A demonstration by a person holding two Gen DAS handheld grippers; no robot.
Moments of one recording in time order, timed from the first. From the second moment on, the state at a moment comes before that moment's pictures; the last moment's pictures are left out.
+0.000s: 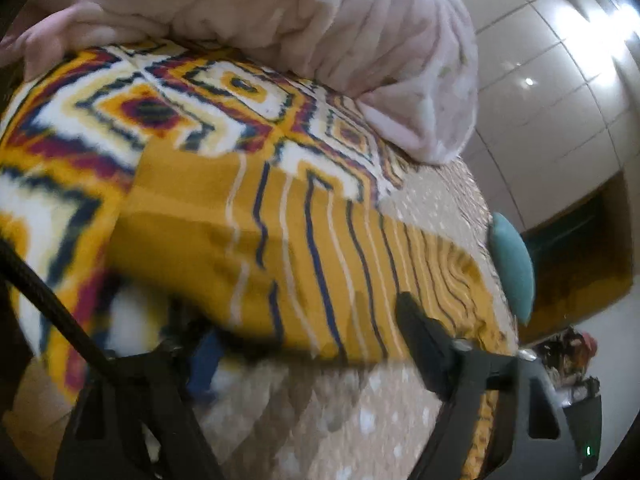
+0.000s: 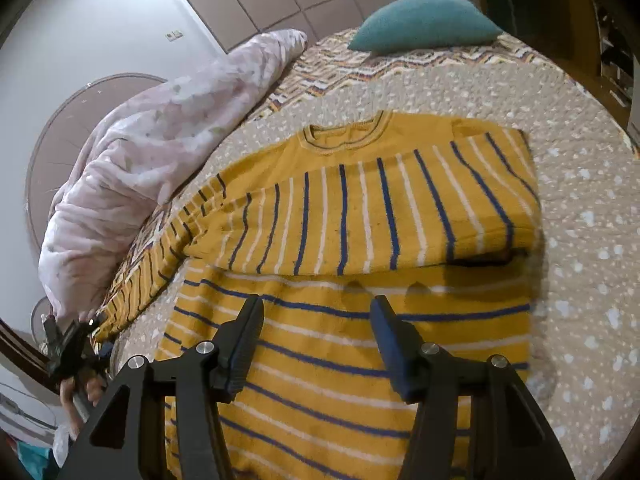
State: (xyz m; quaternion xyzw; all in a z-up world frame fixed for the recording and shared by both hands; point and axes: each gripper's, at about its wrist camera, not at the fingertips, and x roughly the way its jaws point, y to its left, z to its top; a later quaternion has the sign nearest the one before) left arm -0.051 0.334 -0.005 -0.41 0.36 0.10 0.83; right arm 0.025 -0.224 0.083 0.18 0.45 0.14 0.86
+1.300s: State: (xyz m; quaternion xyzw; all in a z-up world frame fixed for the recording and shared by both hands) left arm 0.064 -0.049 0.113 -0.12 0.43 -0.22 0.87; right arm -0.058 -0.370 0.068 0.25 0.38 0.05 0.89
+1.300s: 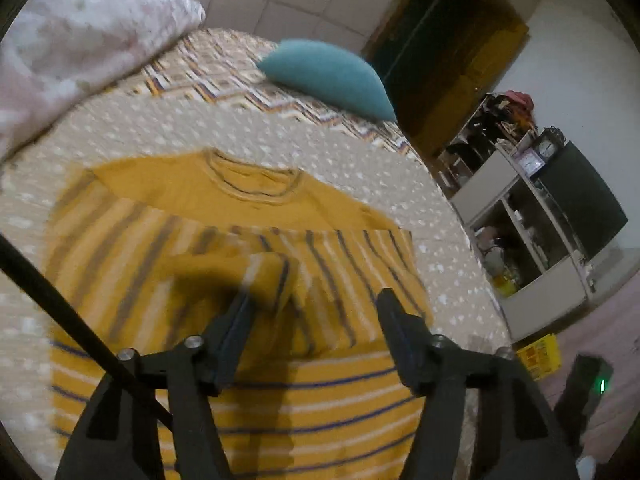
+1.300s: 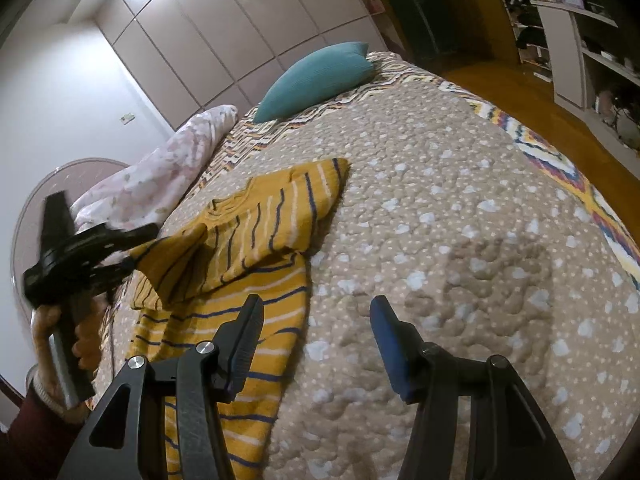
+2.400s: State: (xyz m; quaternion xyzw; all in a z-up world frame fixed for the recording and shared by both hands) left arm -0.039 0.133 0.032 -0.14 0.43 -0.04 0.89; right arm 0.107 -0.299 0.045 0.20 0.45 -0.06 0.87
